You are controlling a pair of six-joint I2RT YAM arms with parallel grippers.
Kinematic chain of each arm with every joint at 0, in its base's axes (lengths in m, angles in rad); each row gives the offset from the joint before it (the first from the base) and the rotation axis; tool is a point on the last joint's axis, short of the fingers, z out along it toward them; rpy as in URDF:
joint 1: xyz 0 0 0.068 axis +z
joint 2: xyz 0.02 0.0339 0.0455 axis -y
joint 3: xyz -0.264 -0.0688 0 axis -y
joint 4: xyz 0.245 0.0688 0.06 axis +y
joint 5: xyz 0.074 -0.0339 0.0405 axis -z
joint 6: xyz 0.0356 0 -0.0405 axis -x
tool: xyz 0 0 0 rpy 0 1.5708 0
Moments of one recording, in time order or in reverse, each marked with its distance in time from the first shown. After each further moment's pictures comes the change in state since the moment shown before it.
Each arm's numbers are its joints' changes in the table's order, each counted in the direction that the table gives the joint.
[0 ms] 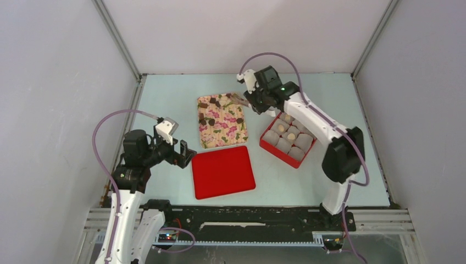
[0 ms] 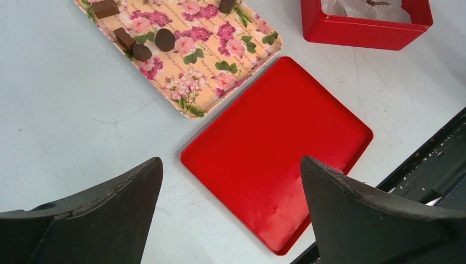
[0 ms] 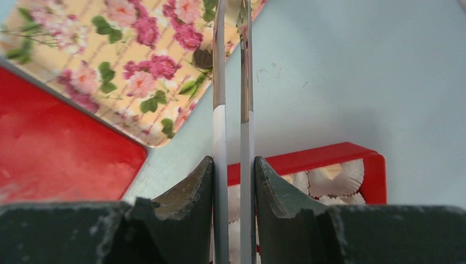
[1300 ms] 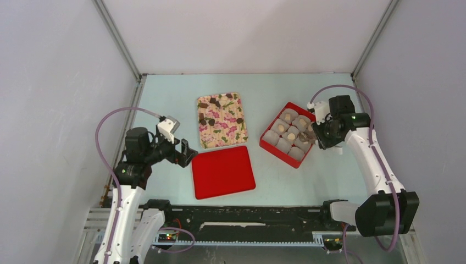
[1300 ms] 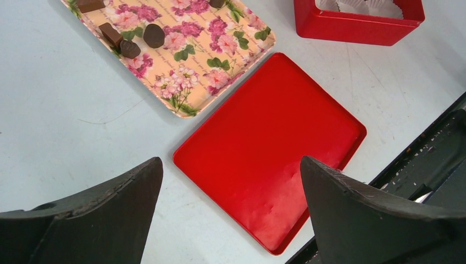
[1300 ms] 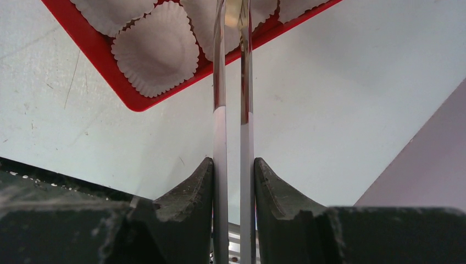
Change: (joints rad) left arm 0.001 -0.035 0.000 -0.010 0.035 -0.002; right arm -0.507 0.671 -0.617 0.336 -0.053 0.154
